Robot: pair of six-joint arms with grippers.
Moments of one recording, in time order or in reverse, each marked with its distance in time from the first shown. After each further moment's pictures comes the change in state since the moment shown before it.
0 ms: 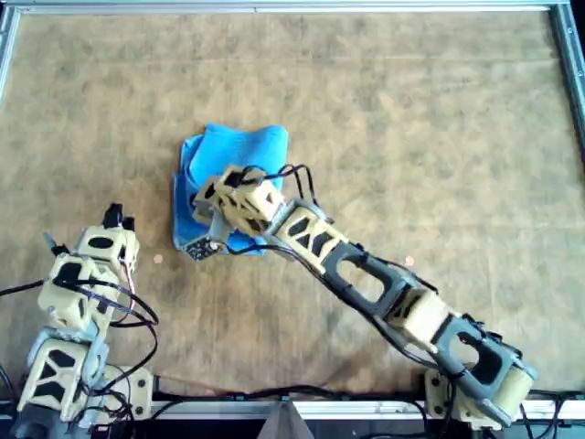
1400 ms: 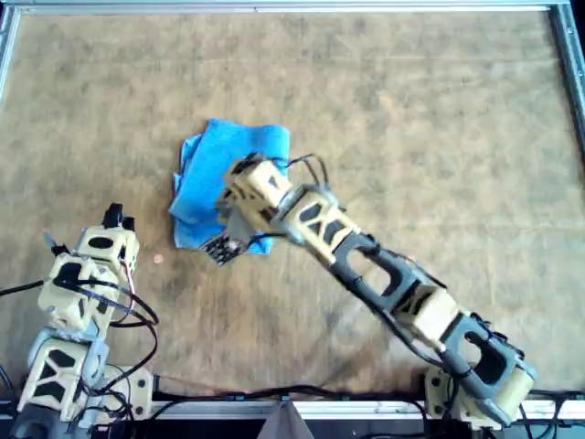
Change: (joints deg) left arm 0.0 0.0 0.0 0.0 0.0 0.0; right arm -3.0 9.4 -2.1 34.5 0.4 0.0
